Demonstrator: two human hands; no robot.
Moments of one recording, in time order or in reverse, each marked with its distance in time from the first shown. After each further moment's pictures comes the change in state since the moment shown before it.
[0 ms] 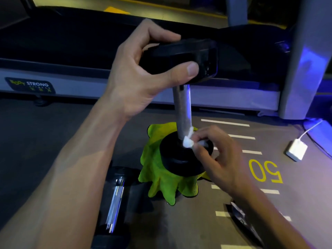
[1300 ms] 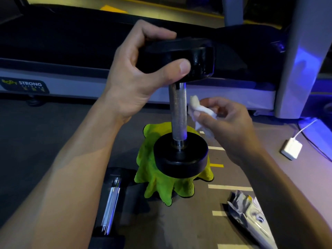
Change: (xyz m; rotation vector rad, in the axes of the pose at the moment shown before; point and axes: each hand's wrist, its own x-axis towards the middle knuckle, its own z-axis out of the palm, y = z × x) left_hand 0.003 -0.007 0.006 -0.063 -0.016 -0.014; right_hand 0.053 -0.011 -0.025 0.266 0.074 0.272
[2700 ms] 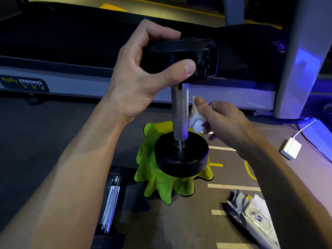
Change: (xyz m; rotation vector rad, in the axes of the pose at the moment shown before) left_hand -0.001 0.000 0.003 0.009 0.022 0.000; right_hand 0.010 -0.010 -0.002 -0.376 -0.104 0.214
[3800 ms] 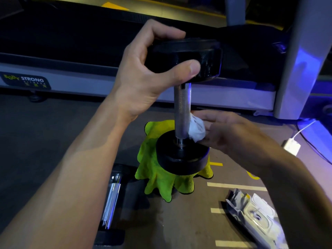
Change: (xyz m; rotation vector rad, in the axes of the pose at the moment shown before) left_hand -0.002 0.003 0.001 0.005 -0.001 -0.007; right_hand -0.033 -0.001 -0.013 0.483 -0.497 -0.056
